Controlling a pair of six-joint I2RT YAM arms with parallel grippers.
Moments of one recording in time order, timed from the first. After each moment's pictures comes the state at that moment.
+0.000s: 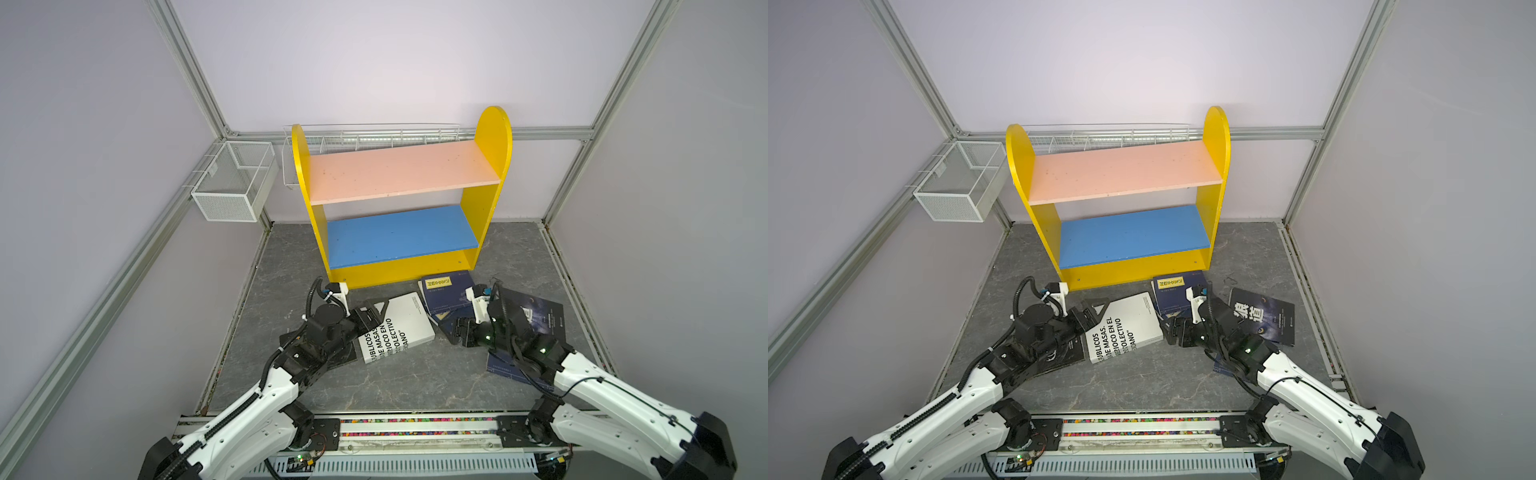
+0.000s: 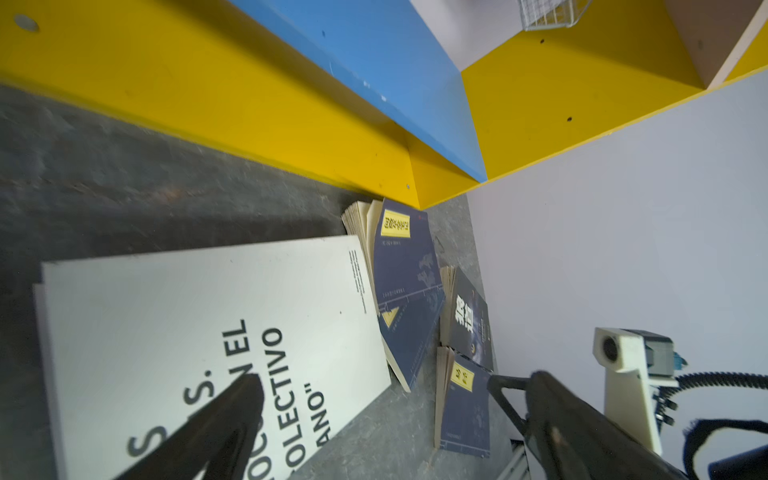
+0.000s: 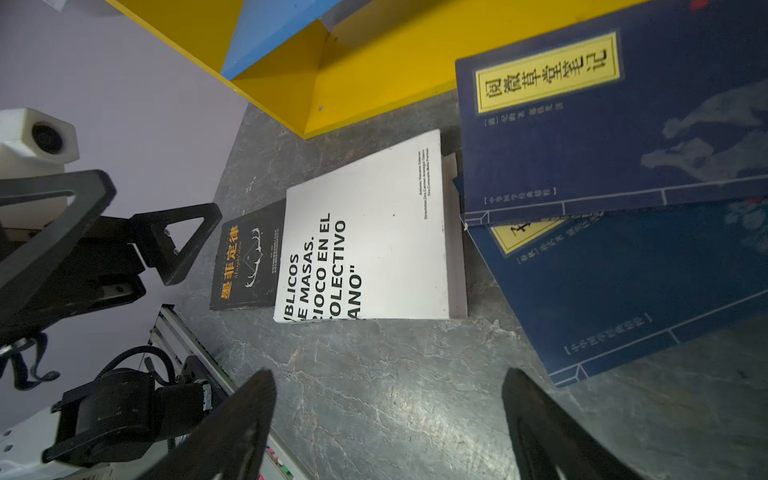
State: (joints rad) left arm -0.69 0.88 0.47 0.03 0.08 -1.03; right arm 0.77 0.96 0.60 -0.29 -0.09 0.72
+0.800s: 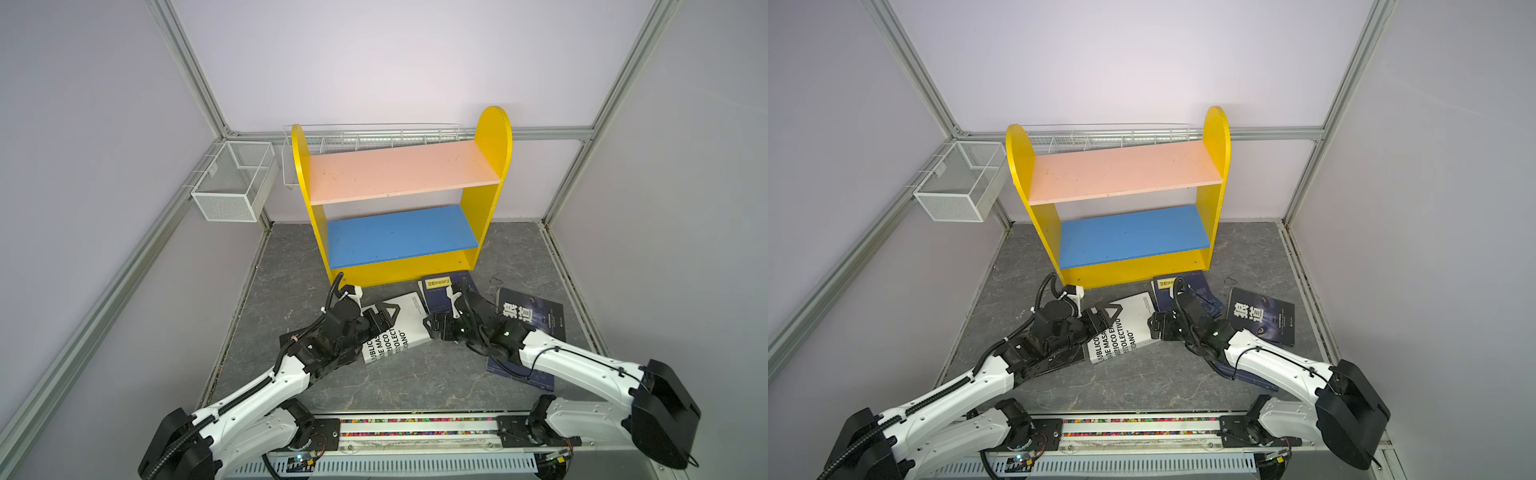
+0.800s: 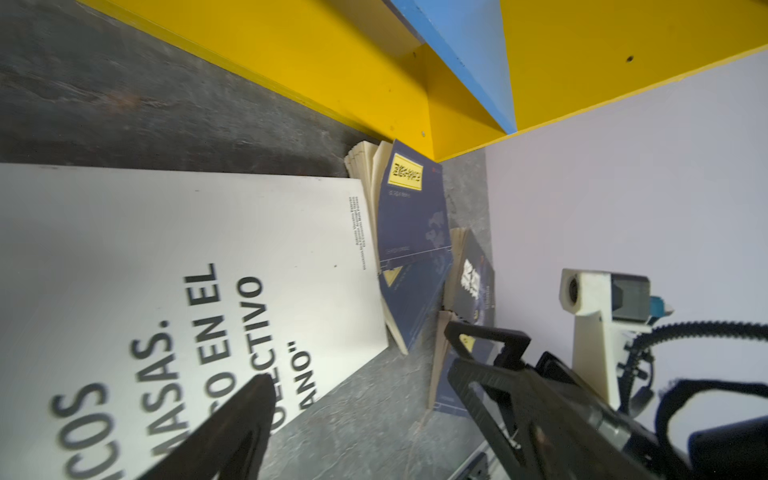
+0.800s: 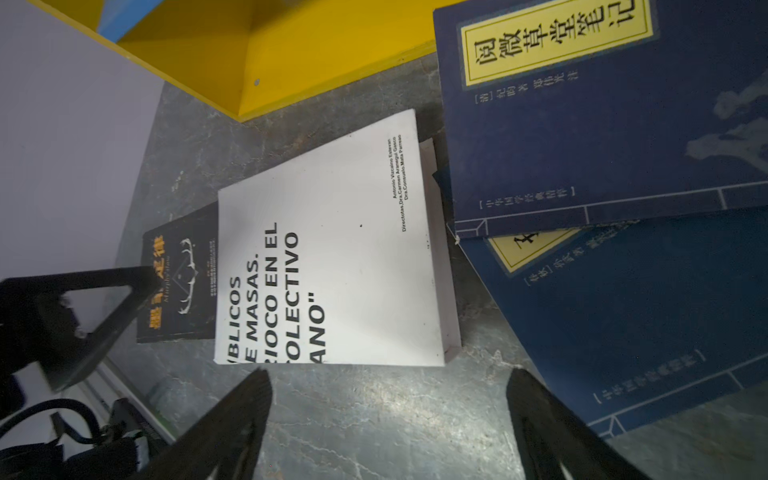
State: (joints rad) left arm -0.75 0.93 0.54 -0.12 0.06 -1.04; right arm 0.82 1.26 0.72 -0.24 0.03 0.70
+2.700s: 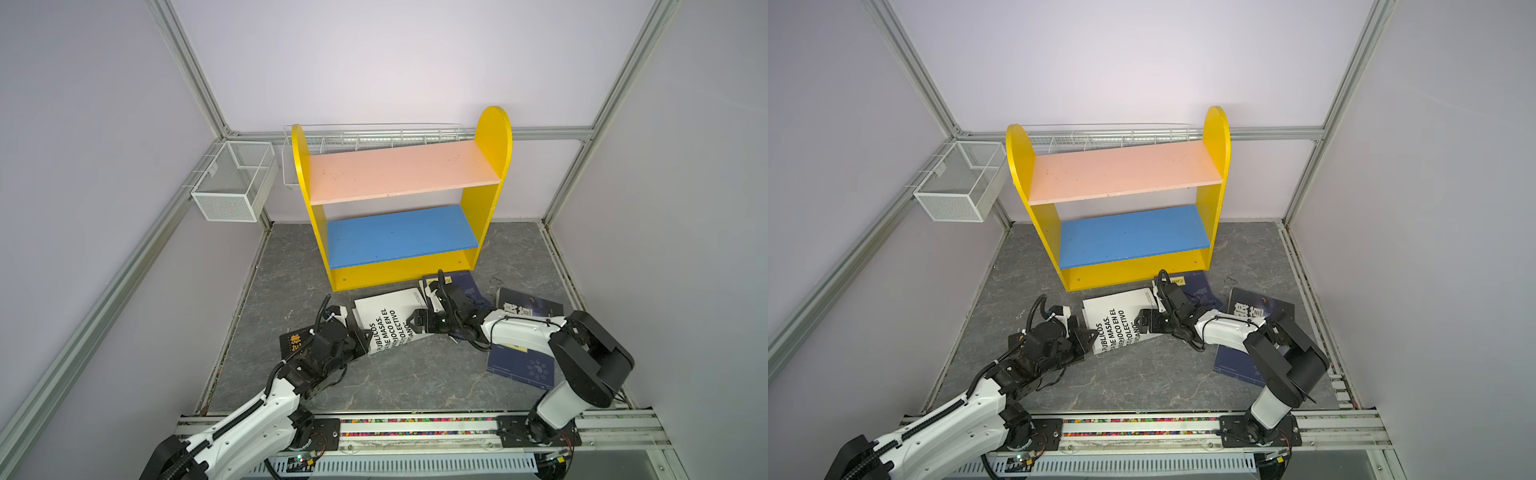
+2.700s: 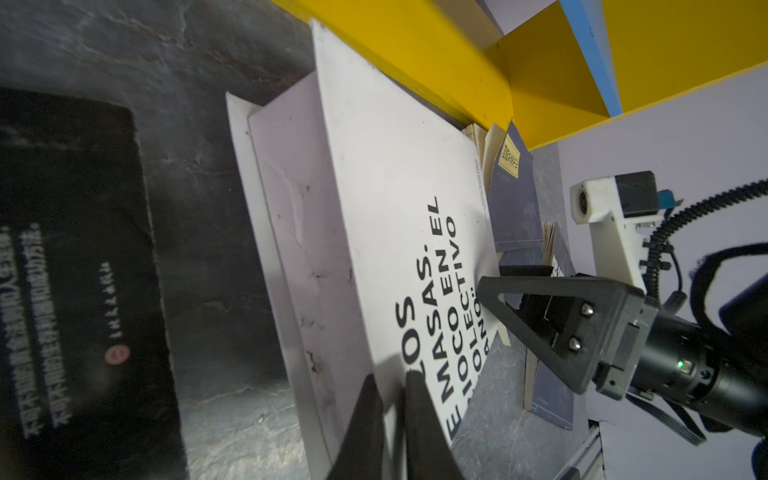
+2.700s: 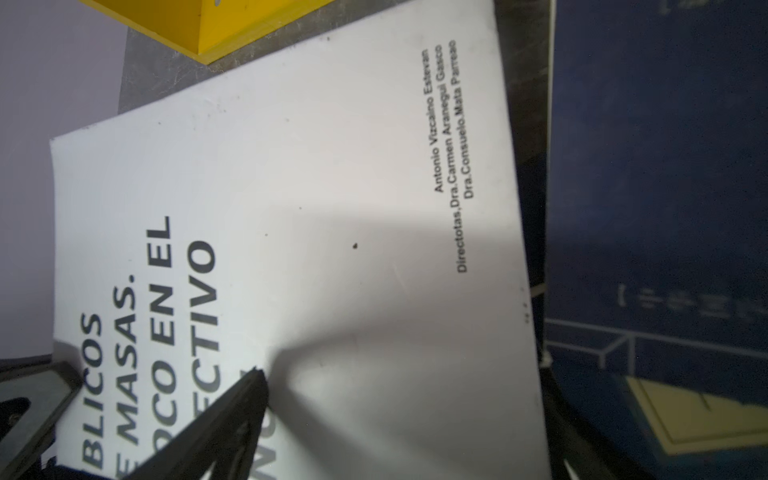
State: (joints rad) left arm -0.69 0.79 0.29 -0.04 0.05 -1.00; right arm 0.73 1.63 0.80 0.00 -0.24 0.68
